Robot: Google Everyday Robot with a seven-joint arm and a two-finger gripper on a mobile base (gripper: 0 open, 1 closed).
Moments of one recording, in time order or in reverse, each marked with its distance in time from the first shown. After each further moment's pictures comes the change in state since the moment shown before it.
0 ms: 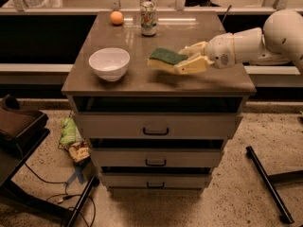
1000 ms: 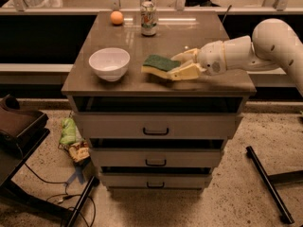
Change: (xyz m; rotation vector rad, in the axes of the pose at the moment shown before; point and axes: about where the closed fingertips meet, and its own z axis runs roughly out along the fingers) arm 0.011 0.016 0.026 -0.046 -0.002 -0.016
